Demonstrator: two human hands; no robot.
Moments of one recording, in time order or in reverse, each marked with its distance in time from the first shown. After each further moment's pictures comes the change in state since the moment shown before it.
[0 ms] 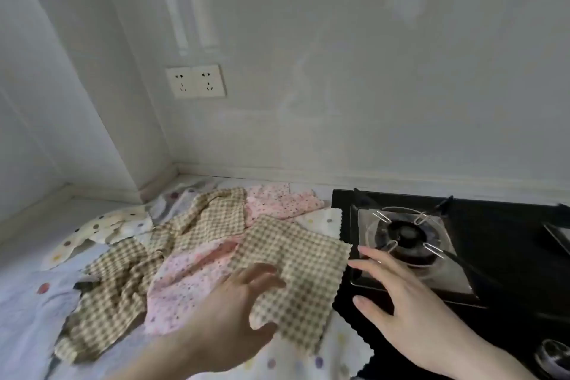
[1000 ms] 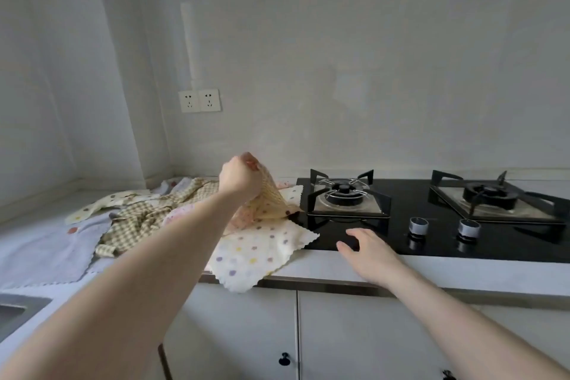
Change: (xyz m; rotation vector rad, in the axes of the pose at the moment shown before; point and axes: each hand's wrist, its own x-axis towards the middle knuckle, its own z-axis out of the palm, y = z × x) left_hand -0.037 0.092 -0.012 -0.357 0.662 -0.315; right_hand -0.152 0.006 0.061 -0.093 0.163 0.368
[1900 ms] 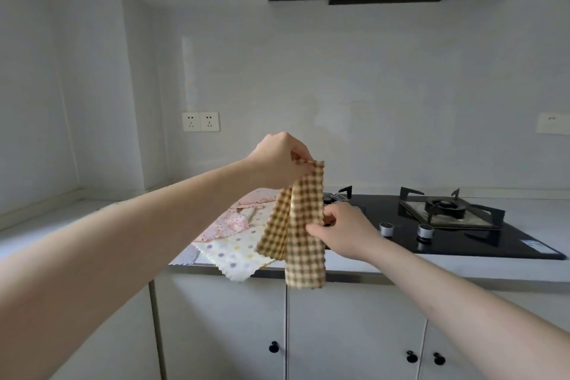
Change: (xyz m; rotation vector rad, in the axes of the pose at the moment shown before) left_hand -0.116 0.120 -0.100 0.120 -0.235 0.589; right_hand -0.124 -0.091 -0.080 0.234 0.079 -0.276
